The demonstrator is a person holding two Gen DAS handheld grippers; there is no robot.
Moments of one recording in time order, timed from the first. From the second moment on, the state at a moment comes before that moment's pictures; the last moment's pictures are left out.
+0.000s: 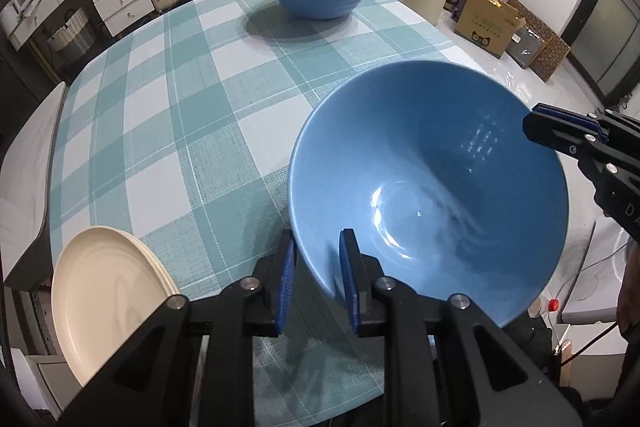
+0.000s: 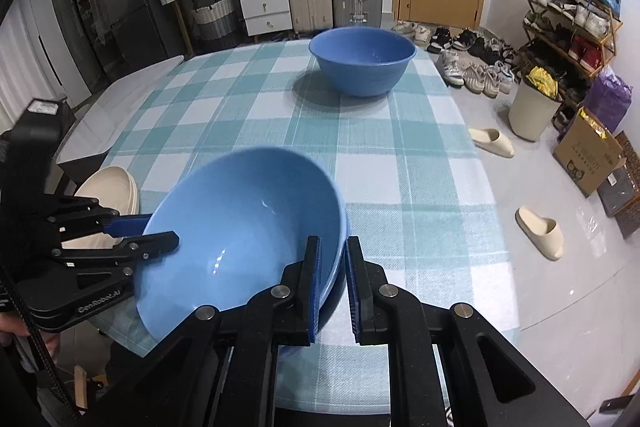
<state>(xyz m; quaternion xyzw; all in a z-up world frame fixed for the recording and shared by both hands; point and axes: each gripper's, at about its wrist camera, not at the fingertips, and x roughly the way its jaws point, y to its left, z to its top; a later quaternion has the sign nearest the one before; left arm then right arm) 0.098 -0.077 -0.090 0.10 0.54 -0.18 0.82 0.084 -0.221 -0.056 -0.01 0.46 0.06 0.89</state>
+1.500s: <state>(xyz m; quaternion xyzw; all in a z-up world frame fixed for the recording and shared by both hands) 0.109 -0.059 -0.095 -0.06 0.54 -0.23 0.81 0.118 -0.252 -0.109 0.13 0.52 0.11 0.83</state>
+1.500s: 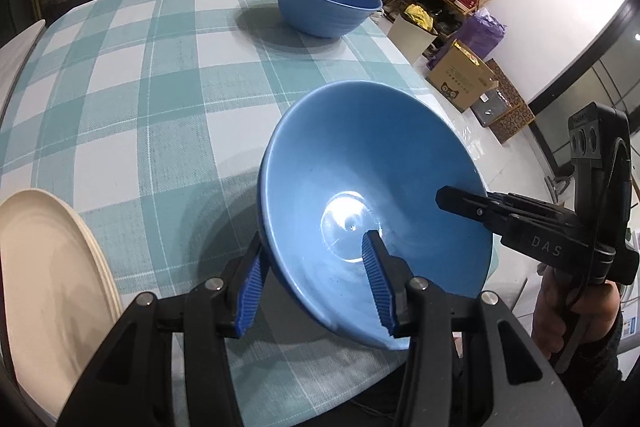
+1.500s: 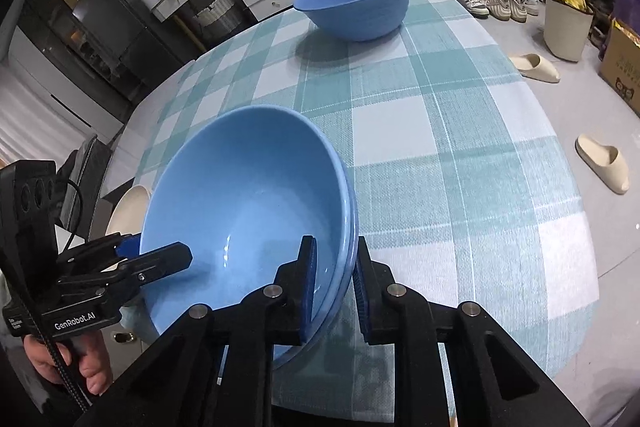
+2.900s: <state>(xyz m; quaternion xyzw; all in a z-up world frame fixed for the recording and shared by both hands) 0.042 -0.050 0.007 0.06 0.28 -0.07 0.95 0.034 -0.221 0.013 0.05 0.21 0.12 0.97</state>
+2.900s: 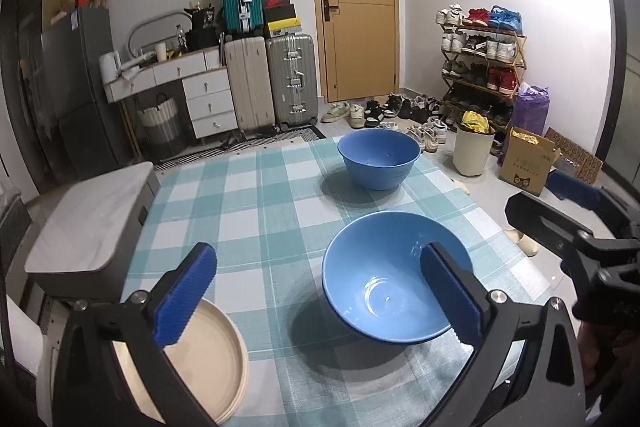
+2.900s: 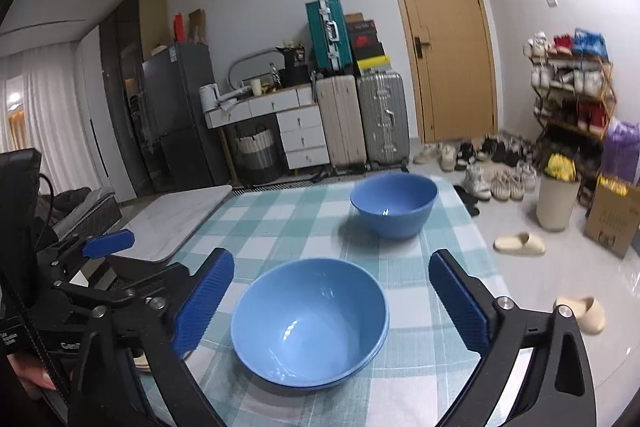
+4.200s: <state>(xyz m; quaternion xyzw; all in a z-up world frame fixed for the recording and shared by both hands) 0.199 -0.048 0.026 0.04 0.39 -0.15 0.91 0.144 -0.277 0.069 0.09 0.26 0.15 0.95</state>
